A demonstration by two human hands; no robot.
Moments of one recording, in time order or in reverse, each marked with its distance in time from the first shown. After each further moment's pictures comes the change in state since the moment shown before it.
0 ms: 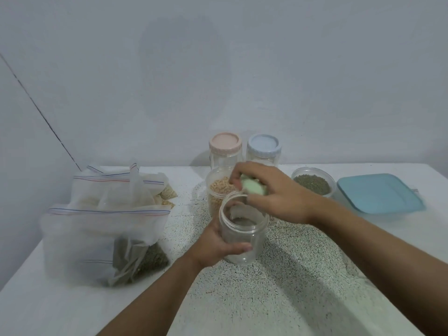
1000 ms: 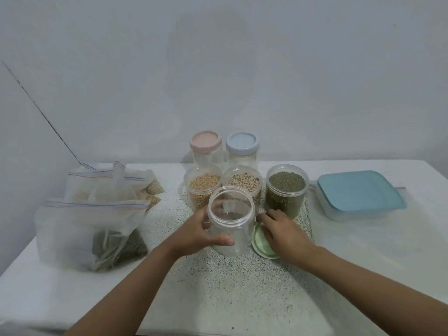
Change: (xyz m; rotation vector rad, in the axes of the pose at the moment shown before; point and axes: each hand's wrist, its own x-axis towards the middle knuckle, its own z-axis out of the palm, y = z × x) left_hand 0.000 0.037 0.023 0.328 -0.003 -0.091; right_hand -0.093 0.163 0.041 -0.560 -0.017 0.252
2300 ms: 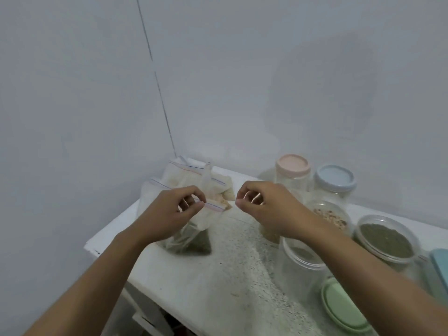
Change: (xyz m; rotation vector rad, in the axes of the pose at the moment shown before) left_hand -0.123 0.037 -0.127 0.451 0.628 -0.098; right_hand 0.095 -0.177 -0.117 0.547 -0.145 -0.310
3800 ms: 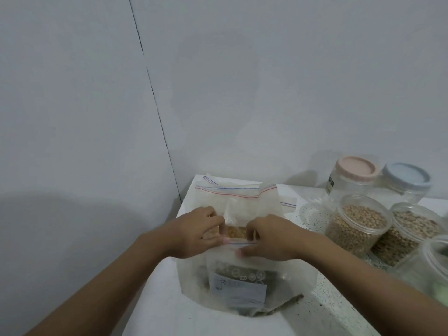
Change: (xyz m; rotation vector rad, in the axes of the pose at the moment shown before) left_hand 0.122 -0.206 -0.085 0.288 -0.659 0.378; right_hand 0.166 -0.067 0.161 -0.437 -0.299 0.365
